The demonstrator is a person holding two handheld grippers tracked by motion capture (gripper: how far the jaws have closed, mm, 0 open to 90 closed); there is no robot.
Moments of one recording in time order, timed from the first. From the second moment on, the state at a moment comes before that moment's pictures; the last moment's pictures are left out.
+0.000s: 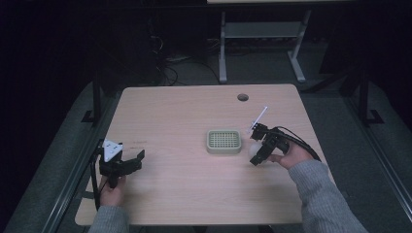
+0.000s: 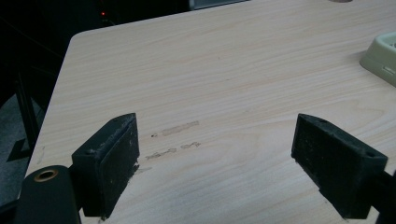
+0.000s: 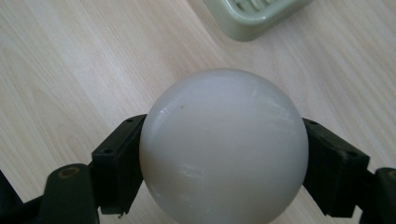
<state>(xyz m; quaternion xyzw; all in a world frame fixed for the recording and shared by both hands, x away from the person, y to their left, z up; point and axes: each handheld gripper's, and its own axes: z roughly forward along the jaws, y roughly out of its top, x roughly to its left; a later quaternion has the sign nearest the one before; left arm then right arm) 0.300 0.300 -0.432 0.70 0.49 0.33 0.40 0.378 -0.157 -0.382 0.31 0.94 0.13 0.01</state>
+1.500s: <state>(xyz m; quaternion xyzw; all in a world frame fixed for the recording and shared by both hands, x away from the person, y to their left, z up) 0.300 0.301 -0.432 0.70 0.49 0.33 0.40 0.414 -0.124 -0.358 0.29 0.95 0.12 0.01</state>
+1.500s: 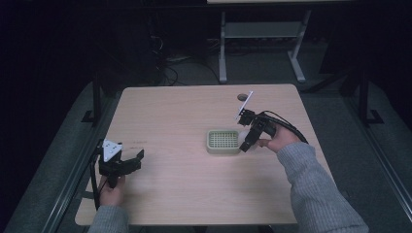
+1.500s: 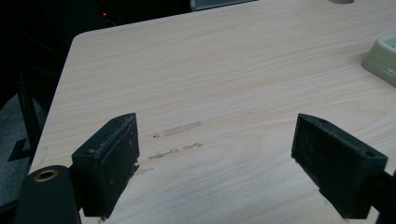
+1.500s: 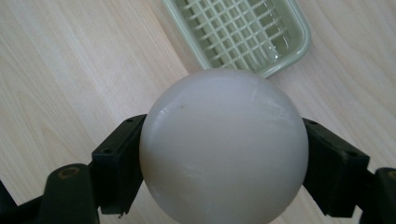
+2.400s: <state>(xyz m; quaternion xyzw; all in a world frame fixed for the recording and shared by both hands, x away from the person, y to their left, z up) 0.300 0.301 -0.432 0.70 0.49 0.33 0.40 0.436 -0.104 -0.348 0.28 0.95 0.12 0.00</state>
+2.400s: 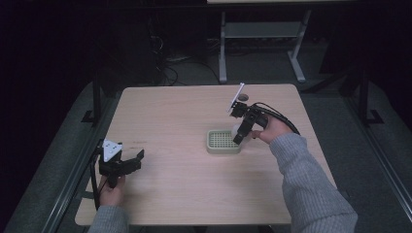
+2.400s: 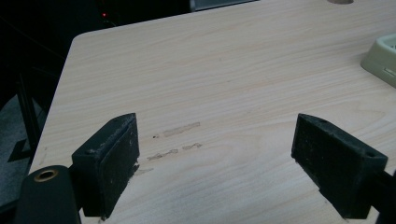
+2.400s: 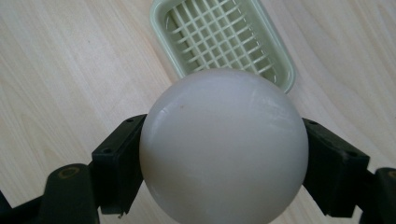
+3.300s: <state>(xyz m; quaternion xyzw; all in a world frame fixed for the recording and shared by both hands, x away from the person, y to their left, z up) 0.300 0.300 -0.431 0.70 0.49 0.33 0.40 0.457 -0.076 -0.356 0.28 0.95 0.11 0.00</state>
